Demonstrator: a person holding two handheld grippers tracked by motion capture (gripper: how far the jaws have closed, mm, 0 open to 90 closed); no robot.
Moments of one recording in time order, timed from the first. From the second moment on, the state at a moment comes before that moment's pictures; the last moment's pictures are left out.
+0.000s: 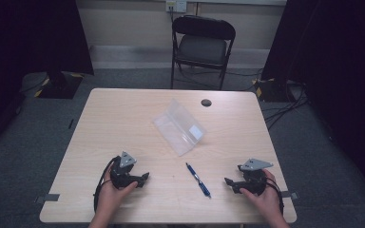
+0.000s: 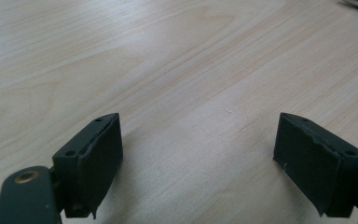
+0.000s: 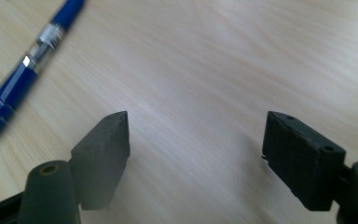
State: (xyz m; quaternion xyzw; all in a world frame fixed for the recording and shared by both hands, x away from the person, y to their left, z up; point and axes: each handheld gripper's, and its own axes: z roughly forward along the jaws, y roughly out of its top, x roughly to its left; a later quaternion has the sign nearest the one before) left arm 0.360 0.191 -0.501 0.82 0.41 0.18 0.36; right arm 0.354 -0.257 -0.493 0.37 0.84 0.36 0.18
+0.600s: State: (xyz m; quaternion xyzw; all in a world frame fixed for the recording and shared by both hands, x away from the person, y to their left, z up) left arm 0.360 0.191 -0.501 0.81 0.42 0.18 0.36; right arm 0.397 -0.187 -0.466 0.33 0.85 0.39 0.15
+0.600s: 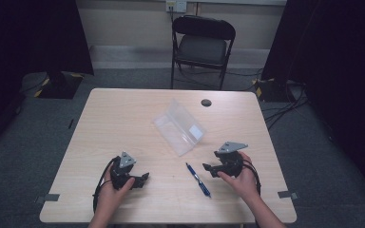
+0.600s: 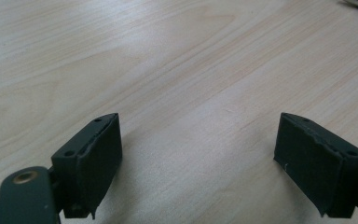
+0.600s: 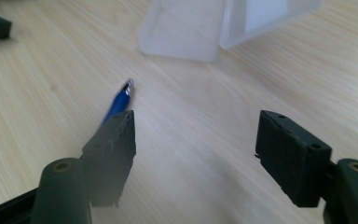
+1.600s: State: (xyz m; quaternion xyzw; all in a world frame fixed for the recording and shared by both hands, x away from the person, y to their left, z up) left arm 0.360 0.191 -0.501 0.82 0.42 0.18 0.36; right arm 0.429 -0.118 -0.457 0.30 0.86 0.41 0.10
